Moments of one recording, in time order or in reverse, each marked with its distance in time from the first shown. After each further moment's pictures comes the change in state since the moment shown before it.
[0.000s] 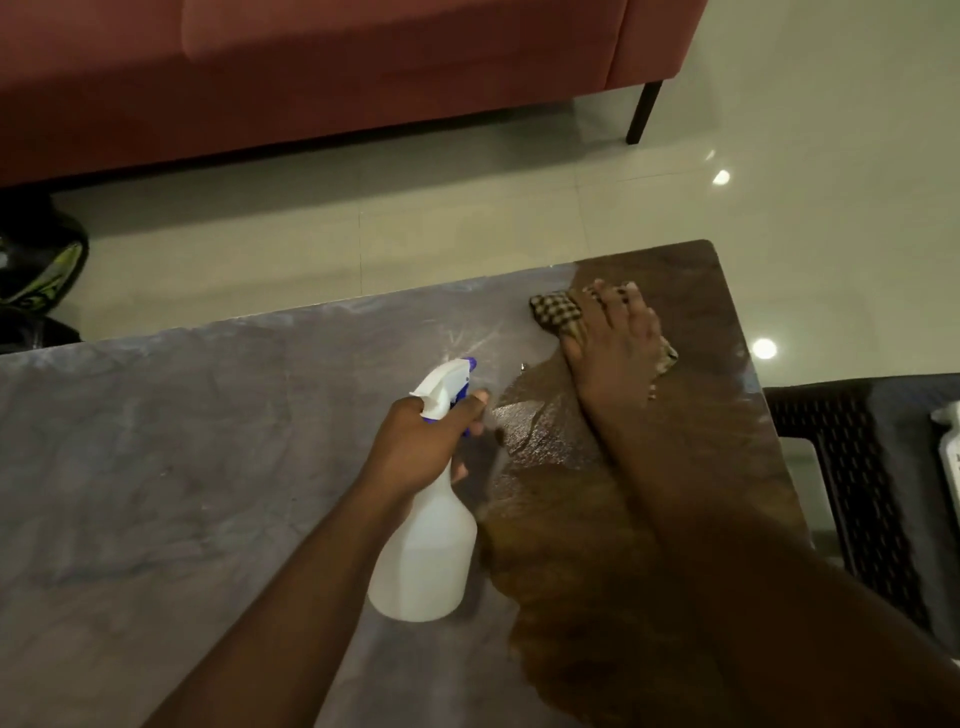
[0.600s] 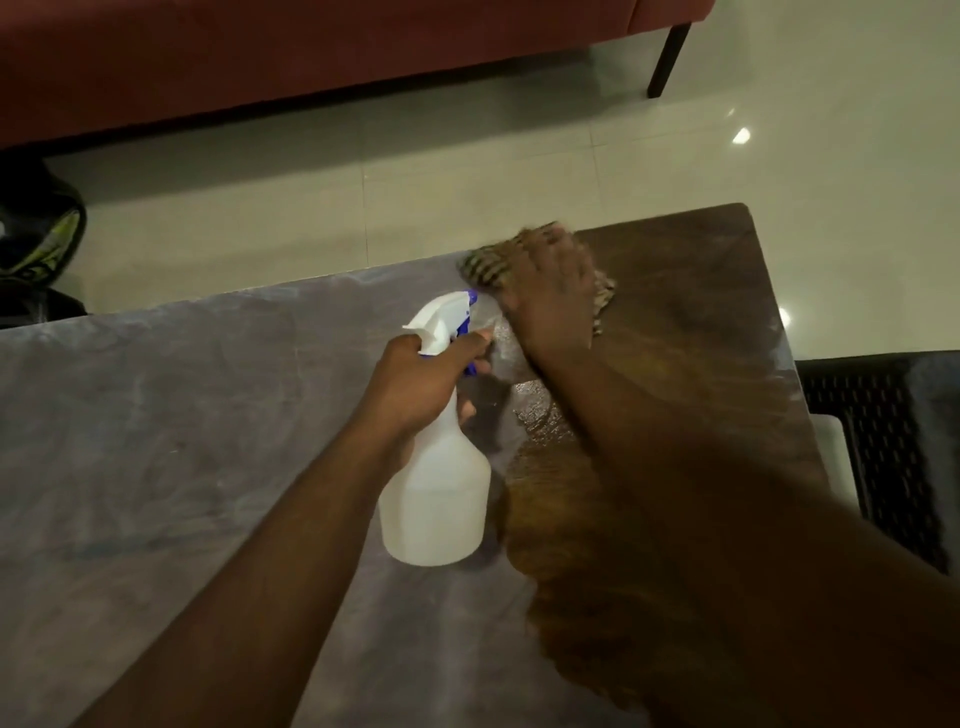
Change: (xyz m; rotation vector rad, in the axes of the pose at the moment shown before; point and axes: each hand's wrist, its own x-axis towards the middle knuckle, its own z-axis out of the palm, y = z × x) left_hand 0.016 0.025 -0.016 -0.069 0.014 -0.075; right_hand 0.027 -0.076 0.023 0.013 -0.087 -0.204
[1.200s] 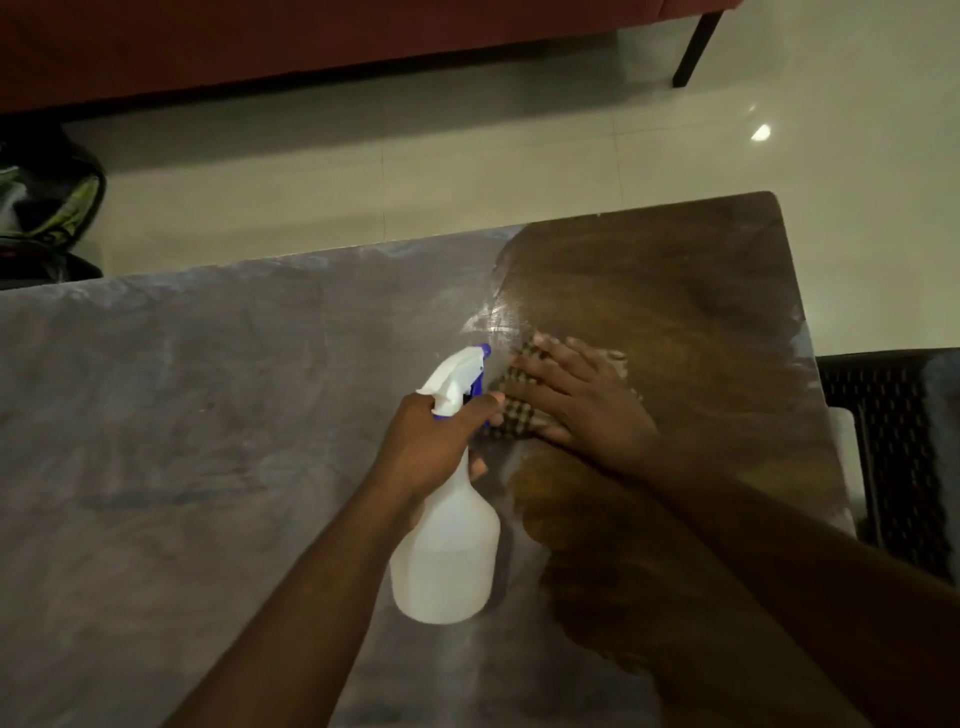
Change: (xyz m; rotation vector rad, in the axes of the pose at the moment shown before) left_hand -0.046 -0.050 -0.013 -0.037 -0.007 -0.067; right_hand -0.114 0.028 -0.018 -0.005 -0.249 -0.638
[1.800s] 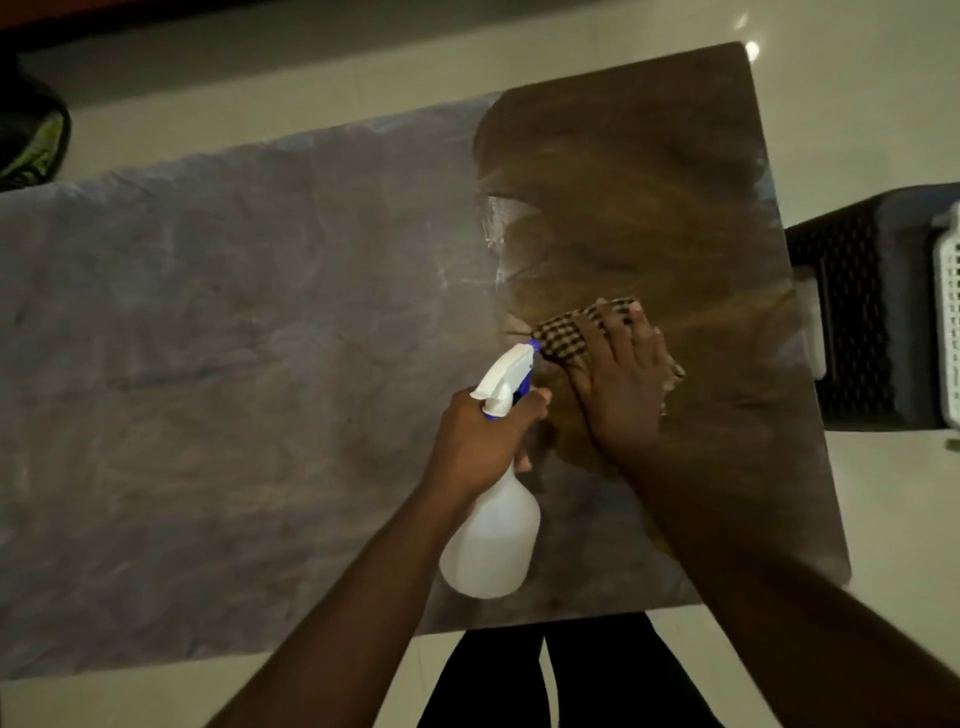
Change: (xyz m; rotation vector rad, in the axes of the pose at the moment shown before) left_hand -0.111 -0.087 0.029 0.165 -0.078 0.020; right_hand -0.124 -0.103 0.025 -0.026 0.255 0.713
